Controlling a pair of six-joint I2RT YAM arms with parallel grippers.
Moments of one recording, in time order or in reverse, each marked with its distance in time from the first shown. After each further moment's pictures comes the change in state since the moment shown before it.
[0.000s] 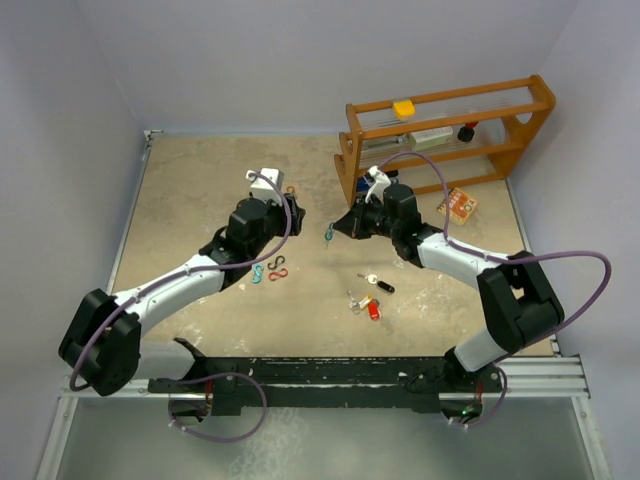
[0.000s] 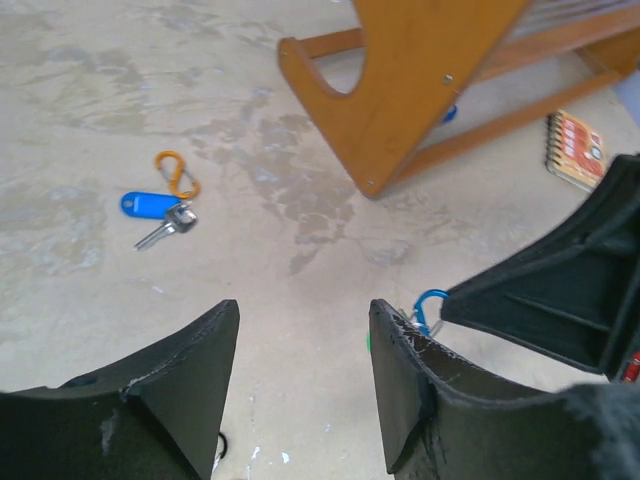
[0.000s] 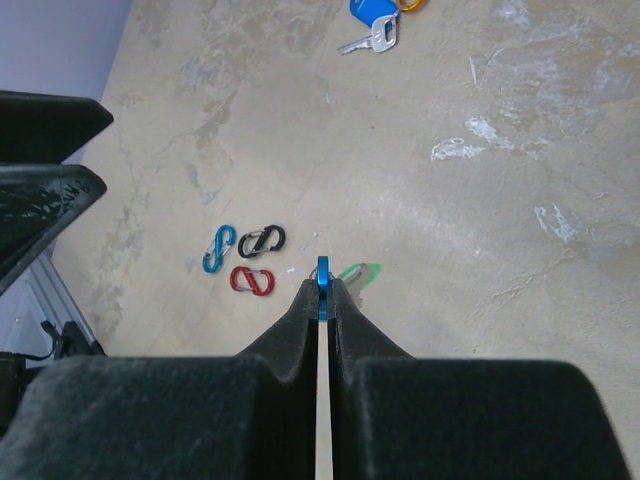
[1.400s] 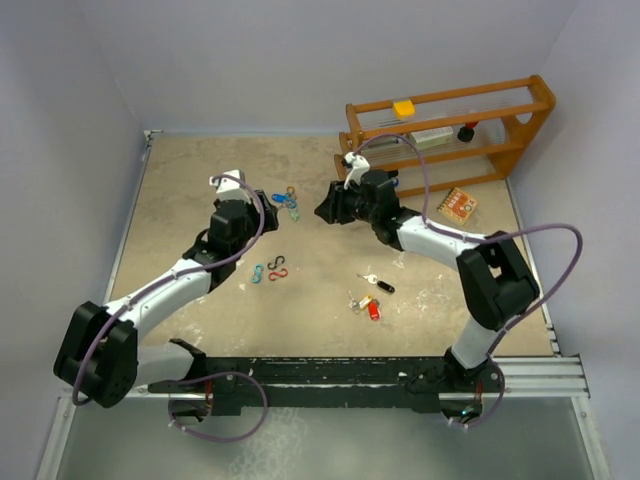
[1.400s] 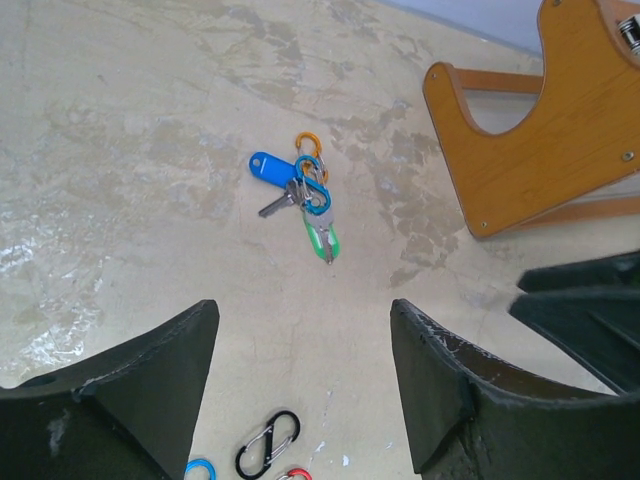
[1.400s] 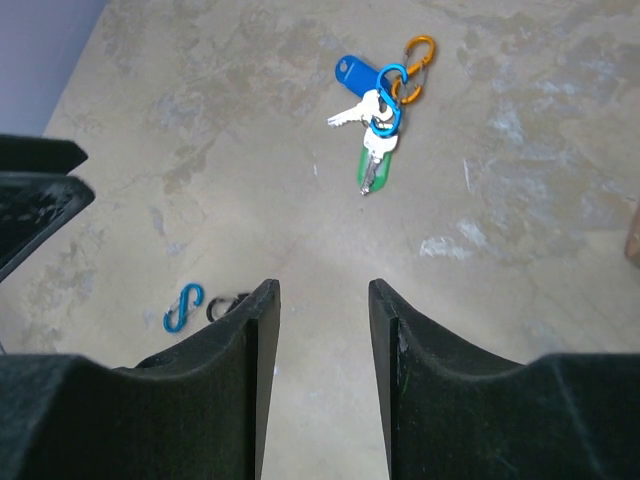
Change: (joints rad) left arm 0.146 -0.082 -0.087 -0.059 -0.147 -0.161; right arm 0.066 0.197 0.240 -0.021 0.098 -0.127
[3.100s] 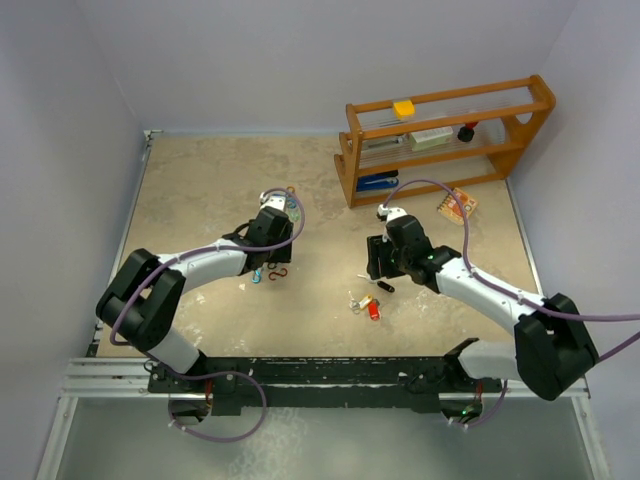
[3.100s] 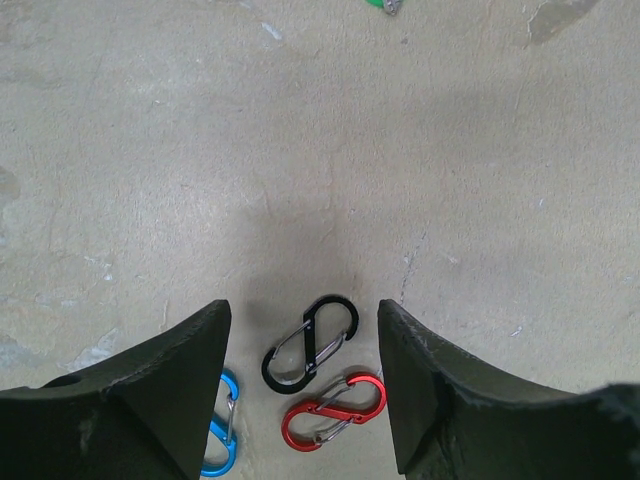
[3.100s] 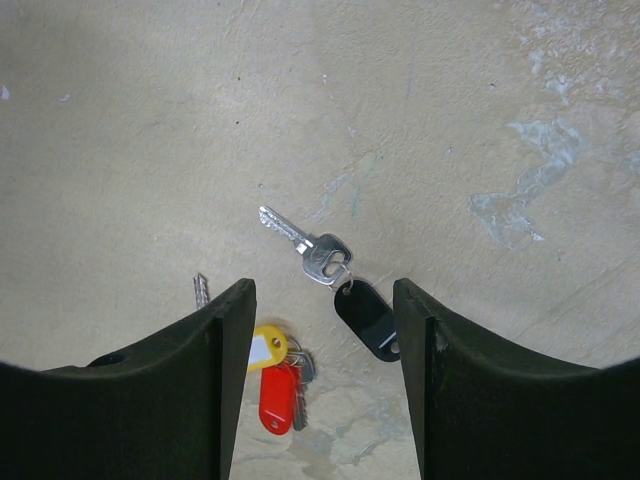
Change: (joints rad) left arm -0.110 0.352 0.138 -0.332 0.024 0.094; right arm 0.007 -0.478 -0.381 -0.555 0.308 -0.090
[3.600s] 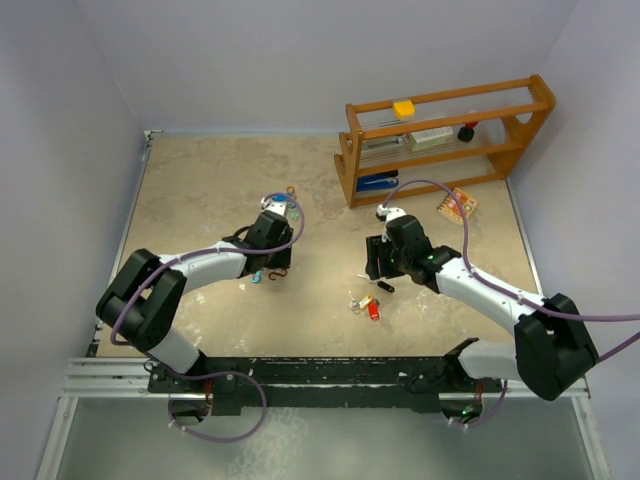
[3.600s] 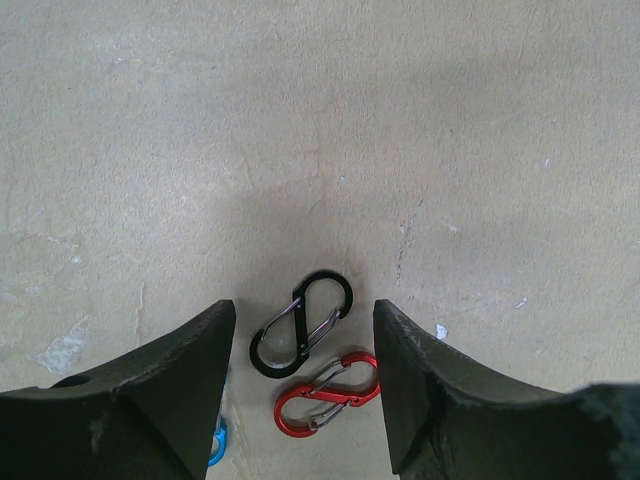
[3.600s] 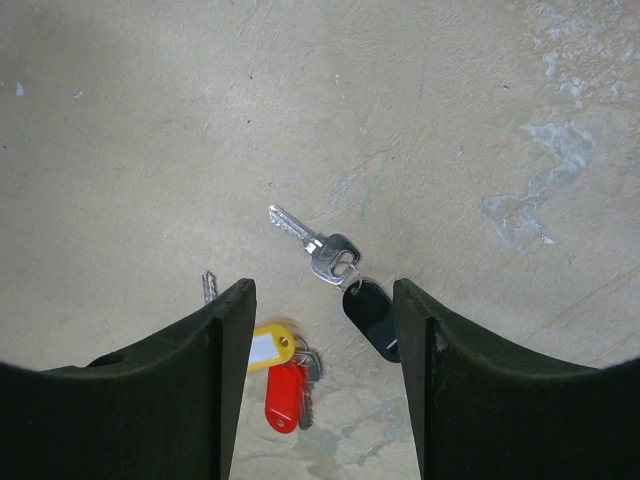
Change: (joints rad) left arm 0.000 0.000 -0.030 0.003 0.053 0.001; right arm 0.000 0.002 0.000 0.003 -0.021 0.000
